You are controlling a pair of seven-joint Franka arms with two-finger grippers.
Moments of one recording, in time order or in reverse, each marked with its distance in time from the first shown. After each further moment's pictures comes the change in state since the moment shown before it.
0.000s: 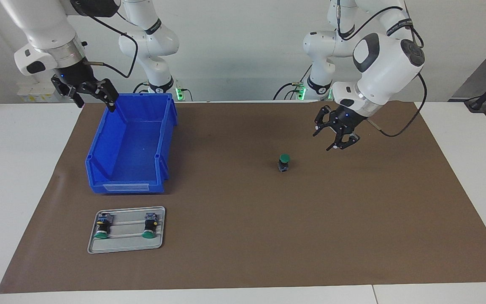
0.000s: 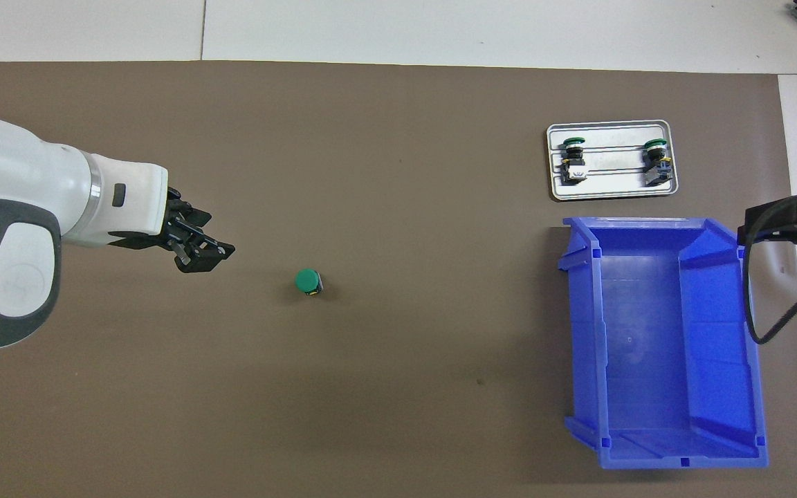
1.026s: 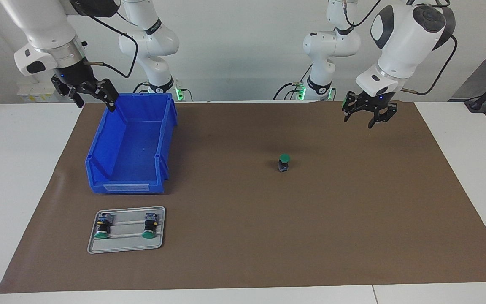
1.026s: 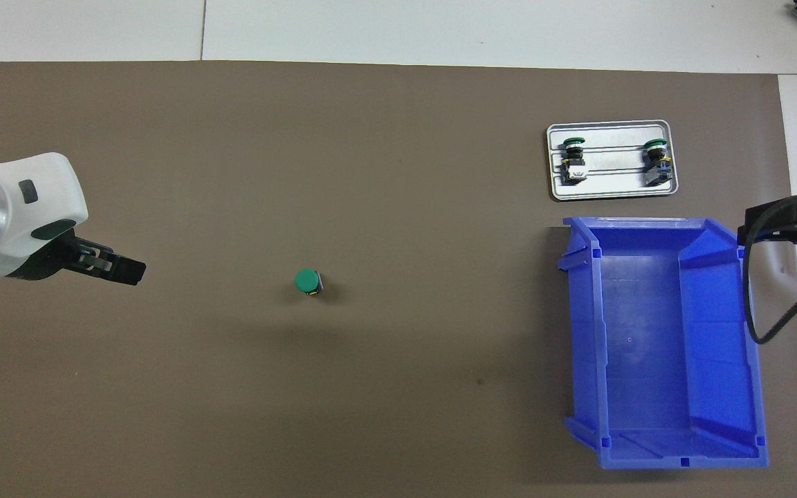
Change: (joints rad) left arm 0.074 -0.128 0.011 0.001 0.262 -0.206 -0.536; right arm 0.000 0.000 0.000 0.000 0.000 0.000 0.000
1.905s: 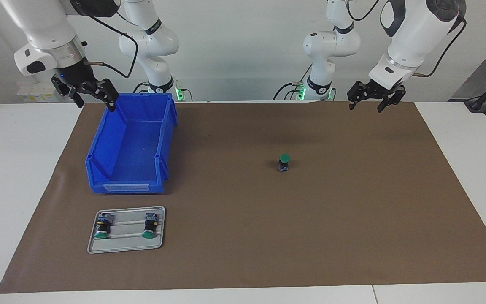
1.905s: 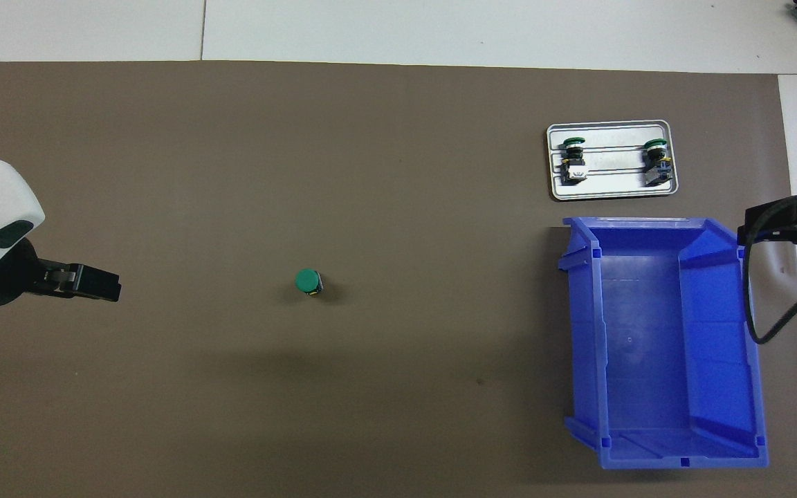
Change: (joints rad) left arm 0.031 -0.039 0.003 0.000 0.001 -0.092 -0.159; right arm 0.000 0.000 0.000 0.000 0.000 0.000 0.000
